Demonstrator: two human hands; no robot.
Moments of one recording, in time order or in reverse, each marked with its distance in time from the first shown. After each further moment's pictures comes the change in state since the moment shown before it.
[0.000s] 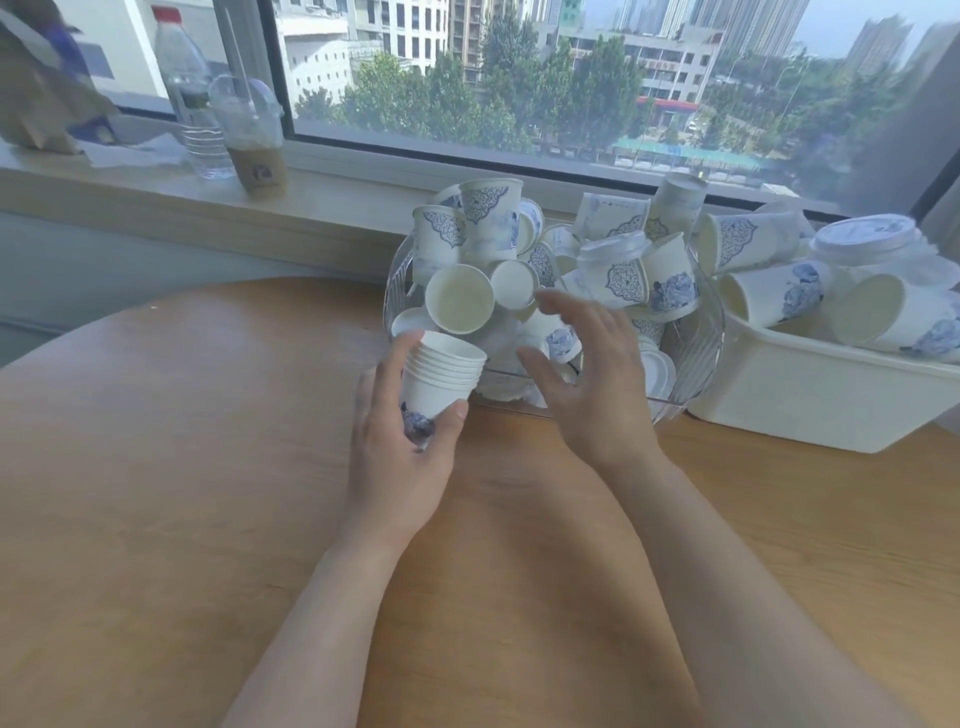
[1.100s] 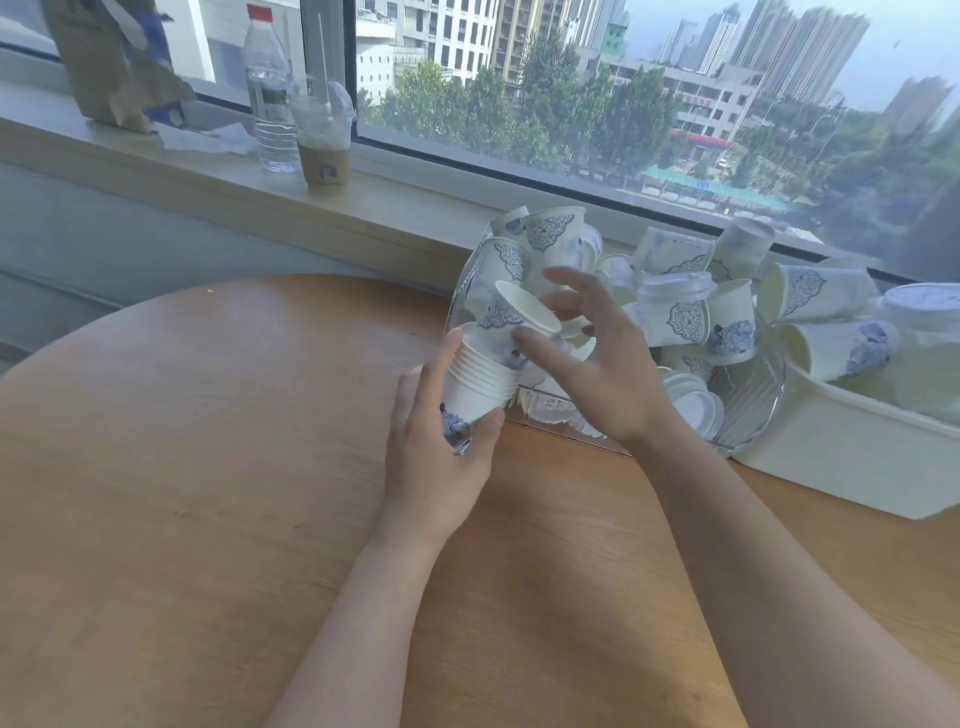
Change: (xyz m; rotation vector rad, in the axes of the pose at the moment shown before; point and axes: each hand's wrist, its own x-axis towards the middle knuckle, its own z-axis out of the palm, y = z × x) left_hand 0.011 -0.011 -0.010 0.013 0.059 0.010; right_hand 0.049 -0.043 0.017 0.181 -0.304 0.104
